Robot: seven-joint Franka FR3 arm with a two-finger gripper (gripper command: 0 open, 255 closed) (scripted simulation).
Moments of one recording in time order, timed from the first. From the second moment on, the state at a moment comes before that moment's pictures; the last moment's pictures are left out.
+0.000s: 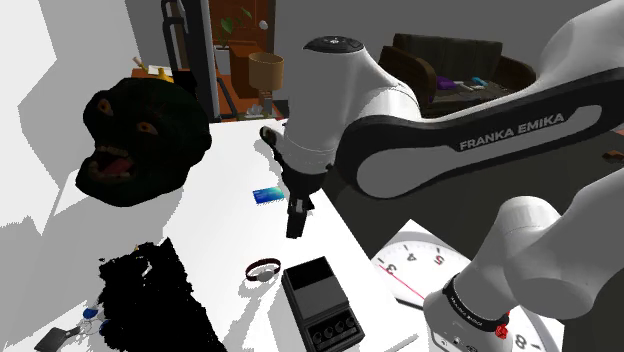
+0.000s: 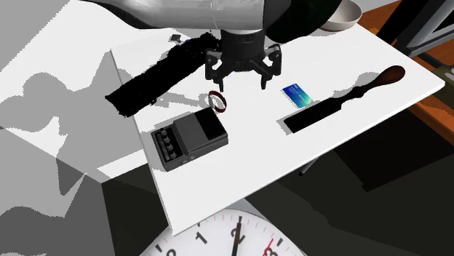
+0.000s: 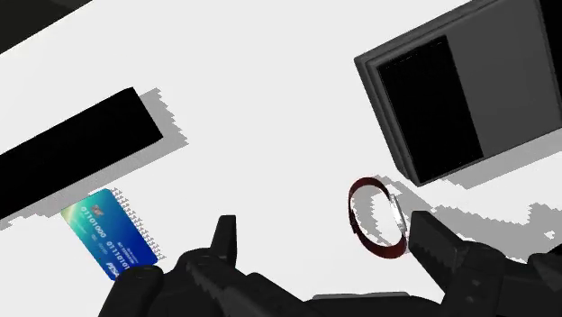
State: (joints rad) arm 0.33 -0.30 0.32 -2.39 0.05 2.16 -0.16
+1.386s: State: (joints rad) arm 0.39 0.02 0.45 -2.32 -0.13 2.42 -0.06
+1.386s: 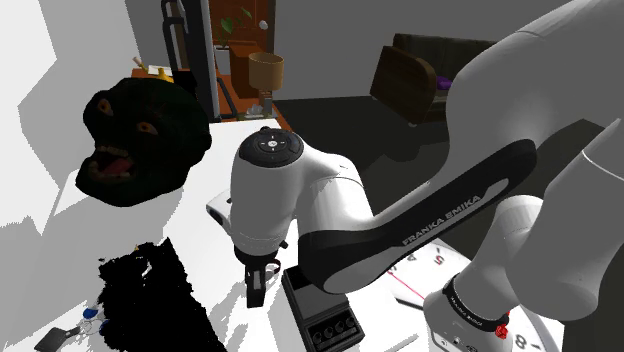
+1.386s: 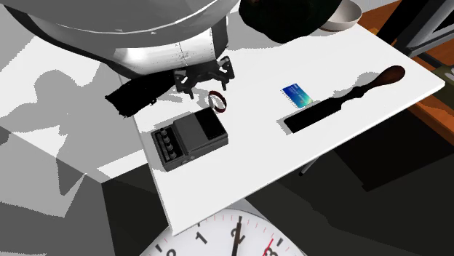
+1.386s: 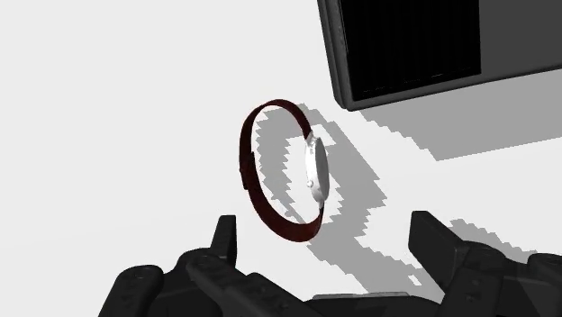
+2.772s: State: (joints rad) arm 0.39 -0.04 0.45 -2.28 -0.08 2.33 -0.10
